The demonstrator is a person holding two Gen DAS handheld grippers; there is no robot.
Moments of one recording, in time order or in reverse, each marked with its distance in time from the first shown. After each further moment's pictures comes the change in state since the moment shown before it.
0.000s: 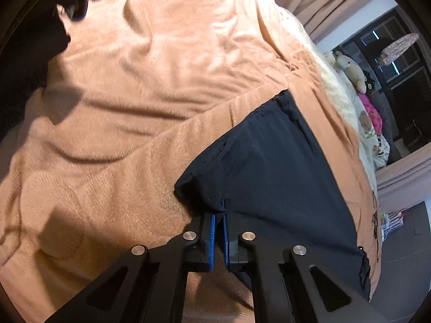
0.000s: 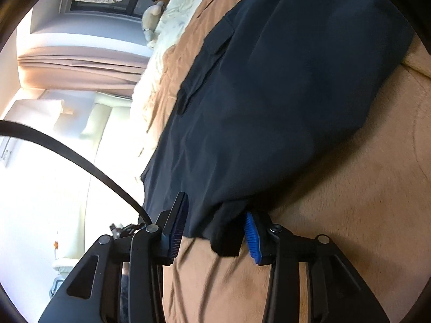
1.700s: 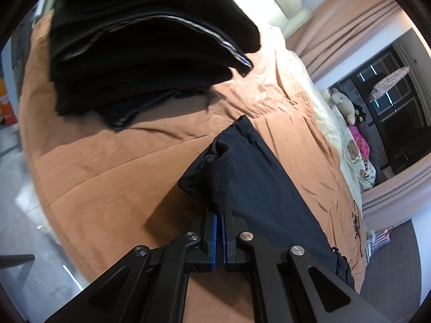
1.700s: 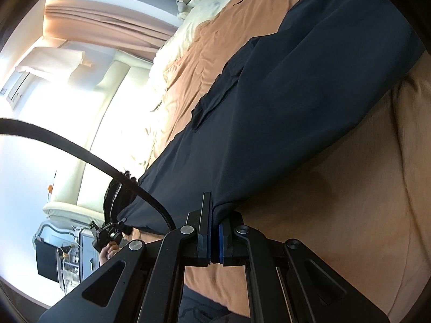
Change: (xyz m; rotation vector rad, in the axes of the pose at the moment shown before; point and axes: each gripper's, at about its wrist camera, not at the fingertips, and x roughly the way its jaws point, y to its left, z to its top) left arm -0.211 0.109 -0.132 -0.119 -0.165 -0.015; right arm -0.054 0.042 -0.022 -0.206 0.111 0.001
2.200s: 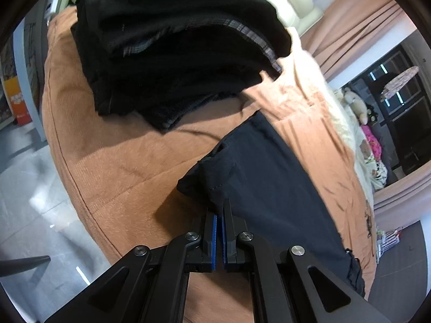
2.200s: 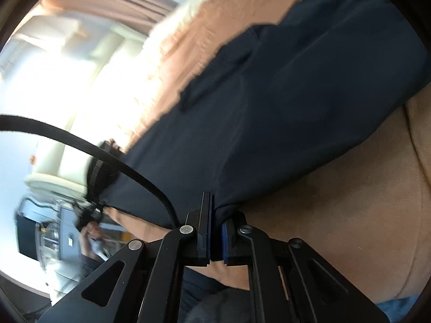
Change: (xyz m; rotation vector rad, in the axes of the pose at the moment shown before) left arm -0.001 0.038 0.006 0.001 0.022 0.076; right arm 0.025 0.012 -0.007 -0.087 0.113 -0.119
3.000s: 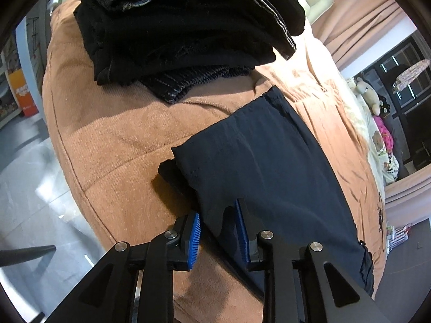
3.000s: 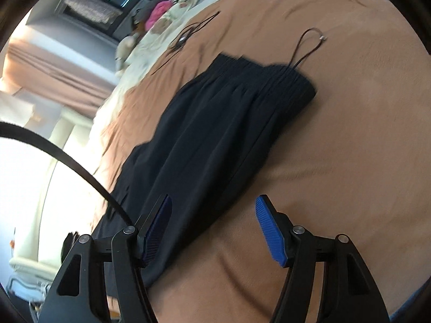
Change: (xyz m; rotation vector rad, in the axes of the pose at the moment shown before) left arm 0.017 -0.002 -0.015 0.000 0.049 0.060; right arm -0.123 -0.161 0.090 0.264 -0.383 -0.217
